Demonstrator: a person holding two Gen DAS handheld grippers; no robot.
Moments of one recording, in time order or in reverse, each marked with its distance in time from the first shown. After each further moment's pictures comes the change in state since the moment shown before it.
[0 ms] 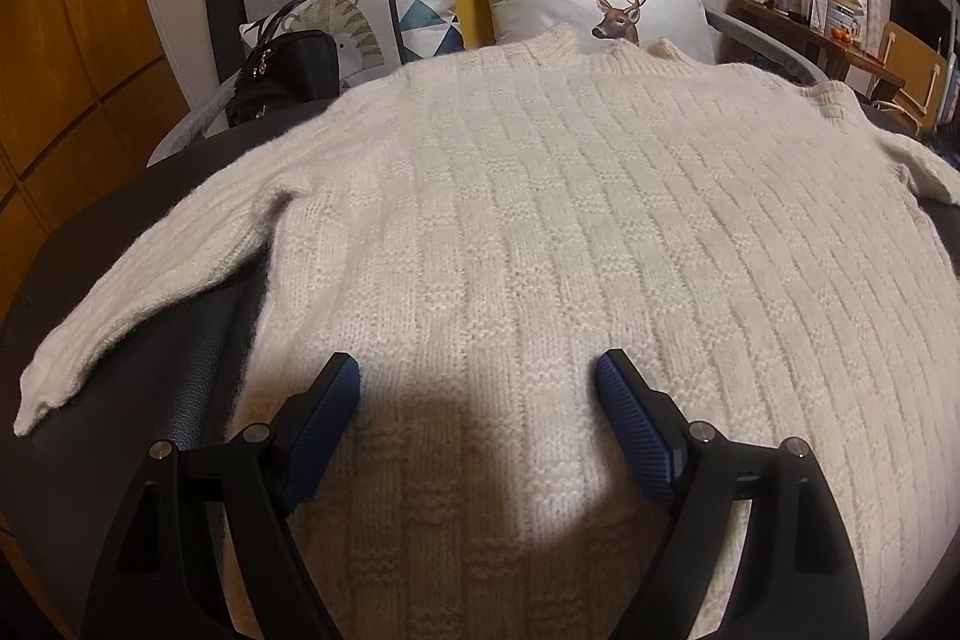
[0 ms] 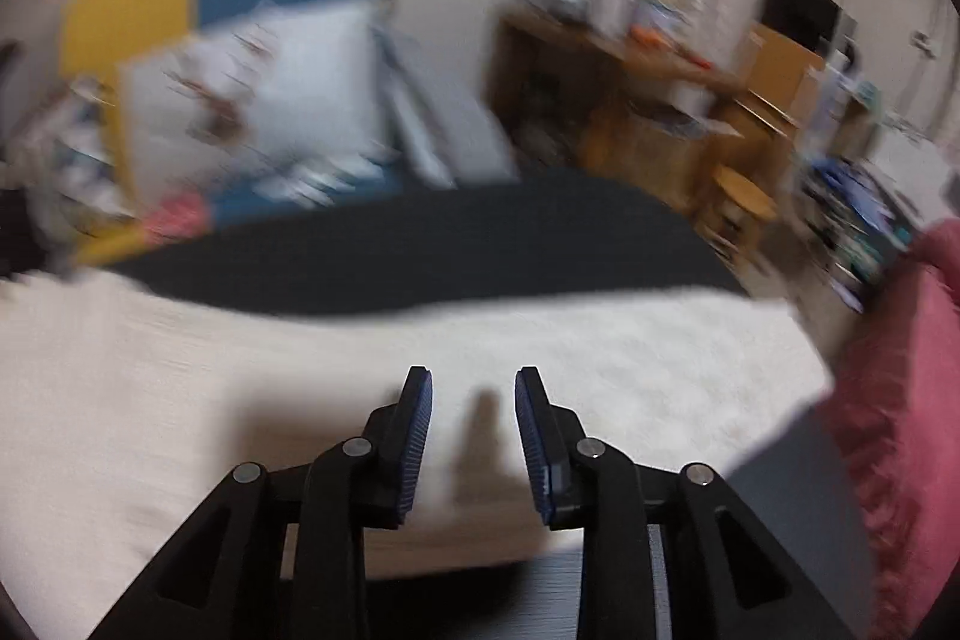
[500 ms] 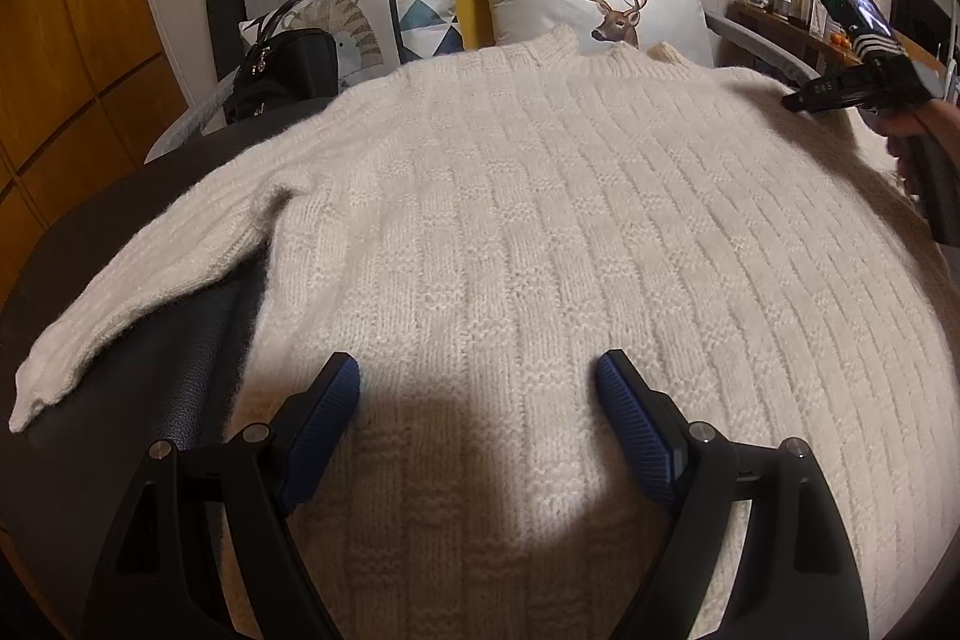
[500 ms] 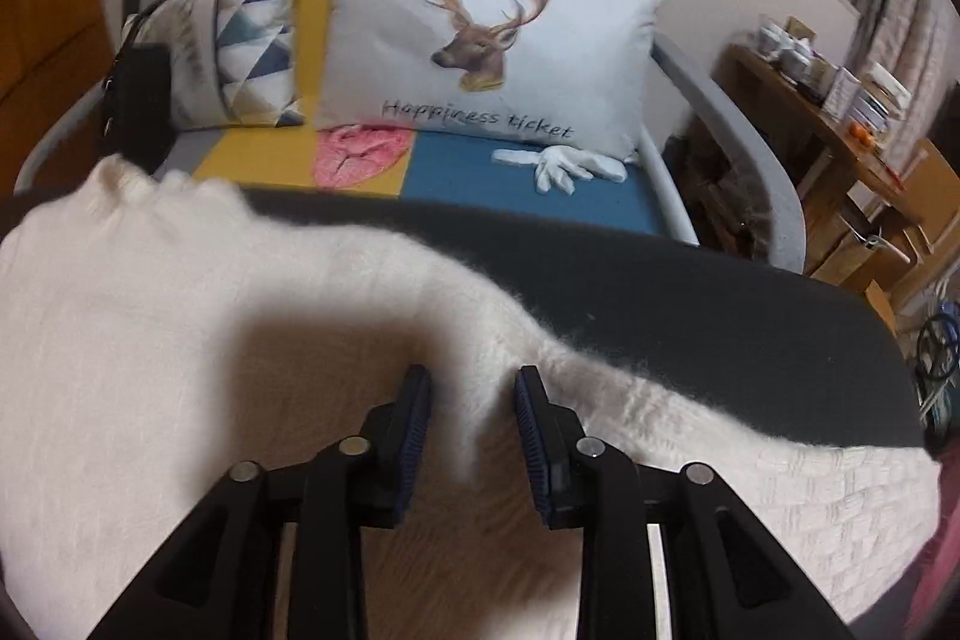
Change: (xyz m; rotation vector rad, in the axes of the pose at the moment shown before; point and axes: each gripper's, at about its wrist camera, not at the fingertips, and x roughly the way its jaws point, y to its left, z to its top) left arm 0.000 0.001 0.000 -0.011 -0.004 -0.011; right arm 0.065 0.173 0.010 -0.254 0.082 0.136
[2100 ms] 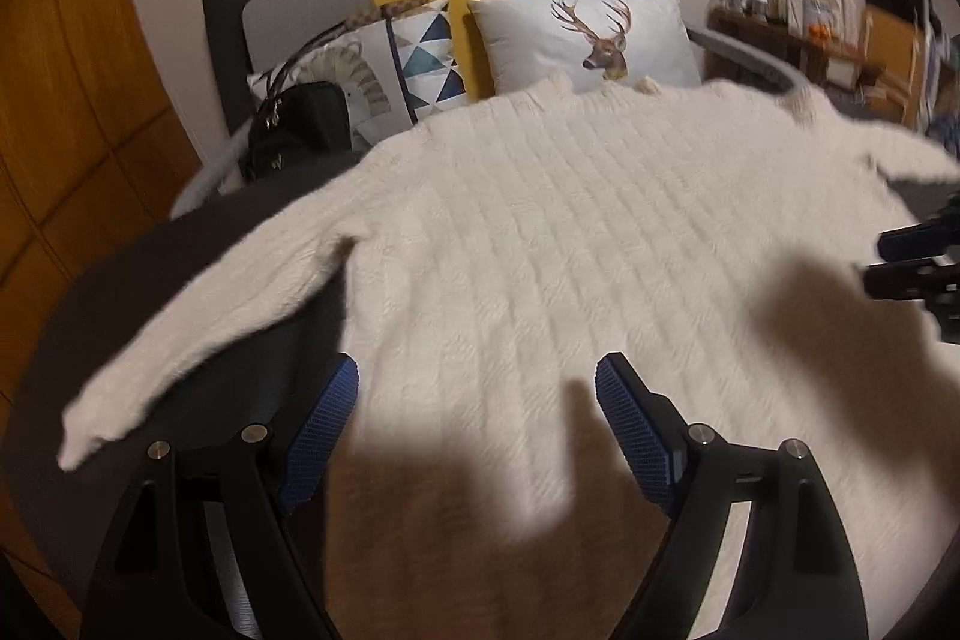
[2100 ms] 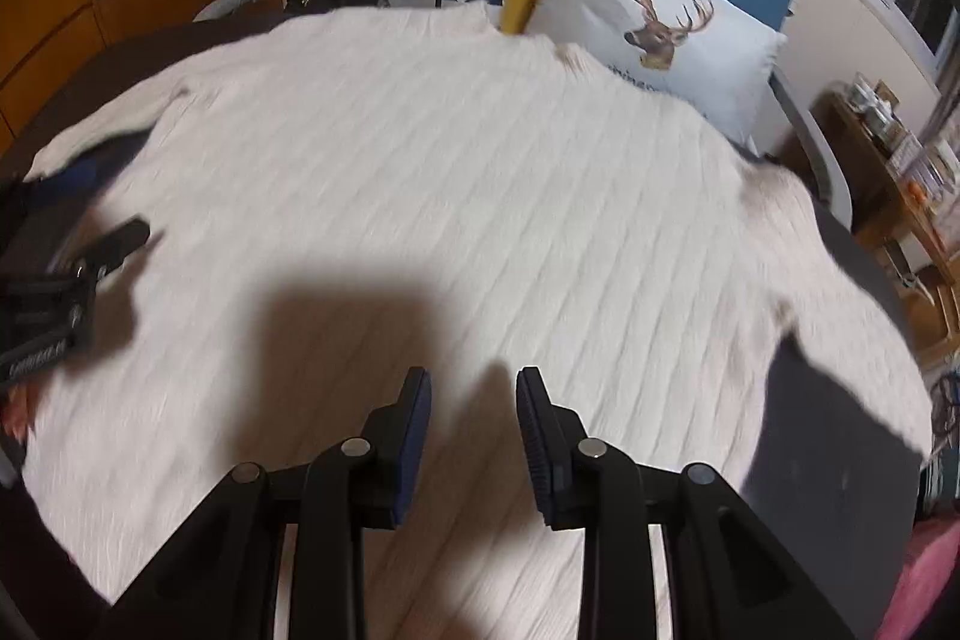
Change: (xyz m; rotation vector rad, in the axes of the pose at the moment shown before) left arm -0.039 0.009 -0.015 0.121 -0.069 0.037; right arm -0.158 0.150 -0.195 -0.288 0.123 0.161
